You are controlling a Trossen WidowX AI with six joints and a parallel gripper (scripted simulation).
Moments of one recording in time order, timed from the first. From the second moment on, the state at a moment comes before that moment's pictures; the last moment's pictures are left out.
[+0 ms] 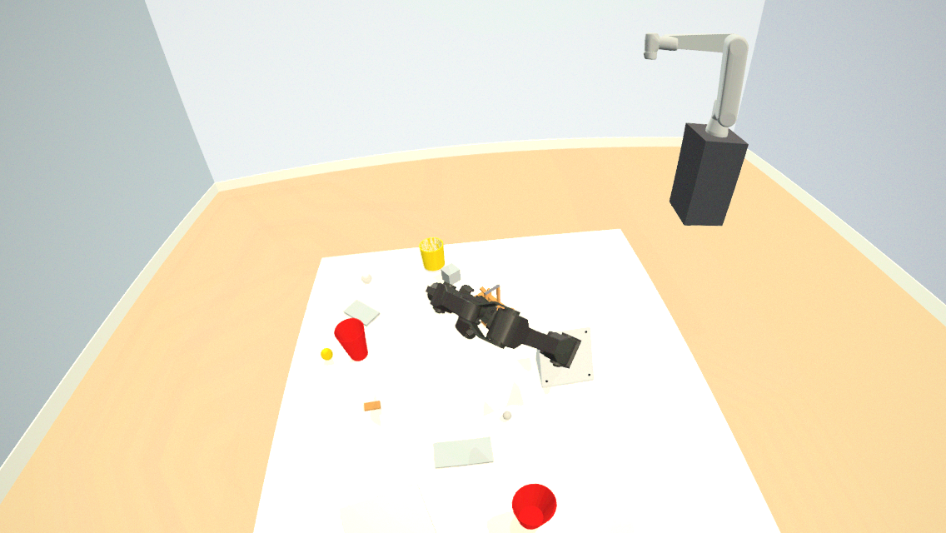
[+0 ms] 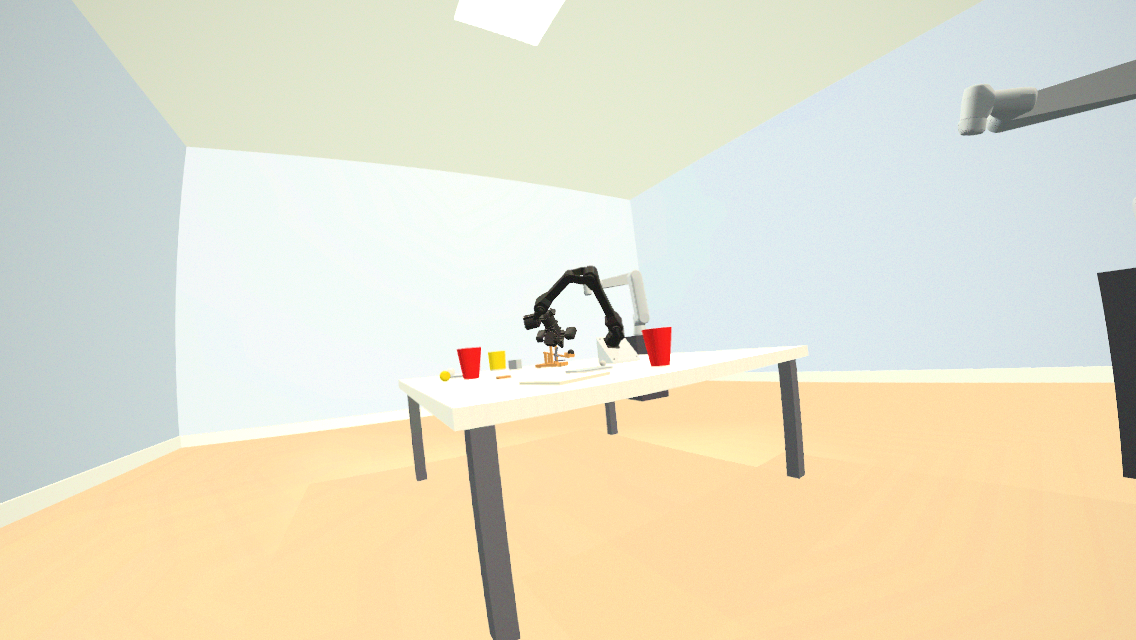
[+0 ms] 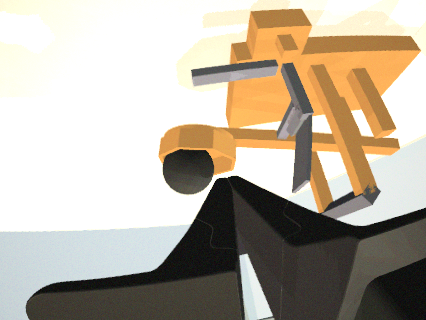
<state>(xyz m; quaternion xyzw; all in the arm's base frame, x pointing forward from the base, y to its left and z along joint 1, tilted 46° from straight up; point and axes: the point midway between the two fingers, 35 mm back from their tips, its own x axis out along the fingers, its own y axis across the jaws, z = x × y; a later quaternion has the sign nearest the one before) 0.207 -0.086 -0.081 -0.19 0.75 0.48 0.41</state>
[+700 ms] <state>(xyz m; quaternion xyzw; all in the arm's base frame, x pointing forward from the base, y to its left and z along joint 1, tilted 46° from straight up) 0.202 -0.061 -0.105 -0.19 0.75 0.48 0.41</state>
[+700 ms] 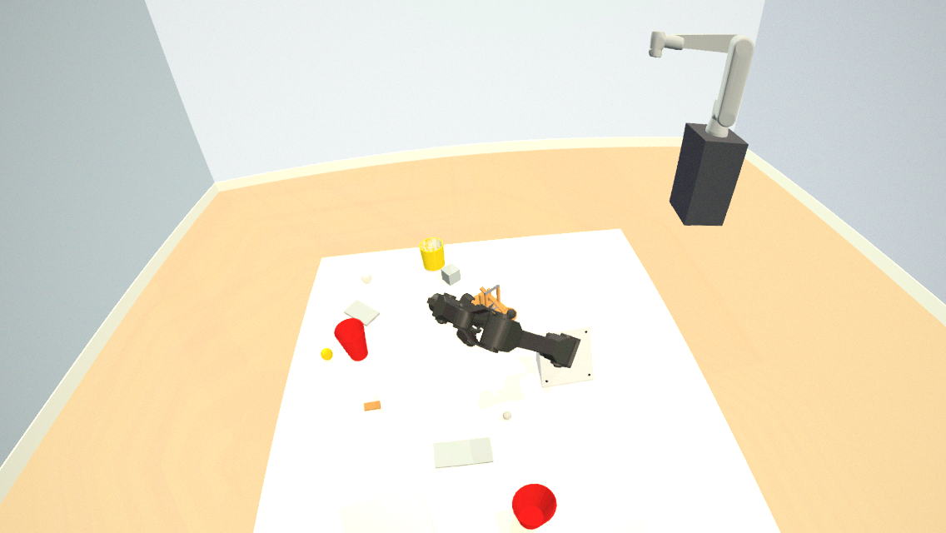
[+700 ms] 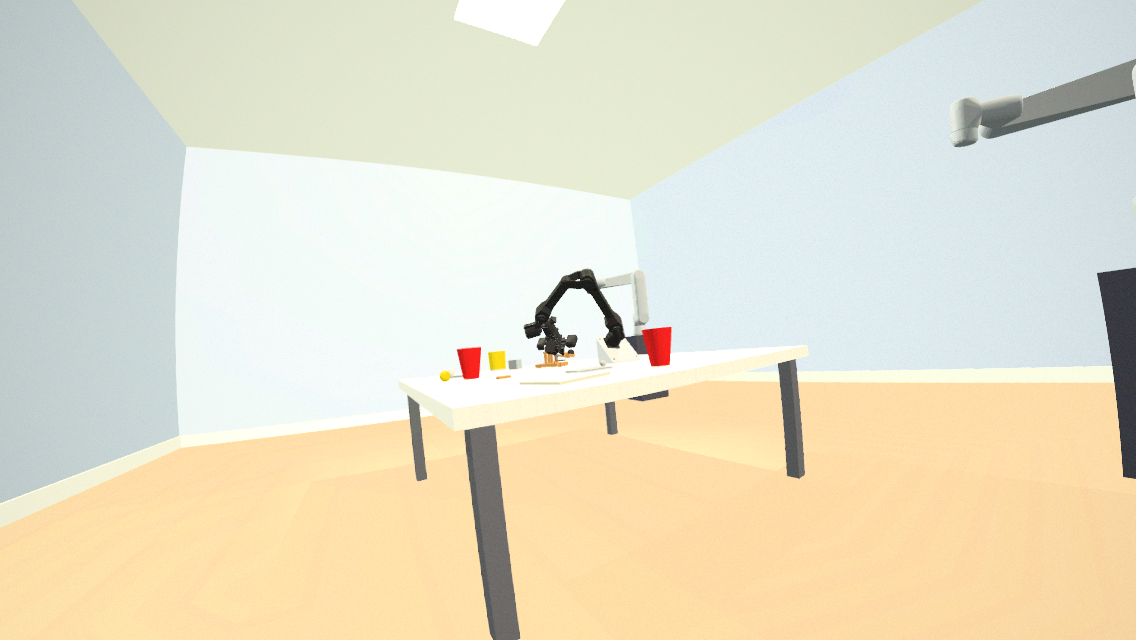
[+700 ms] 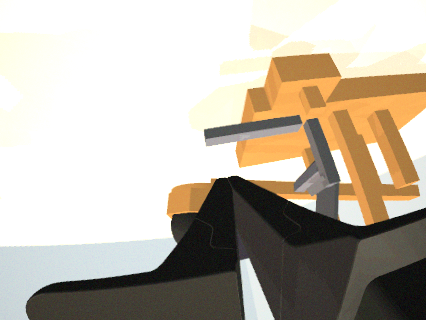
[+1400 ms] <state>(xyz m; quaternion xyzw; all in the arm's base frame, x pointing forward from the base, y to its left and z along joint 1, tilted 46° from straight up) 0.196 -0.032 -0.132 -0.19 0.75 0.48 0.41</state>
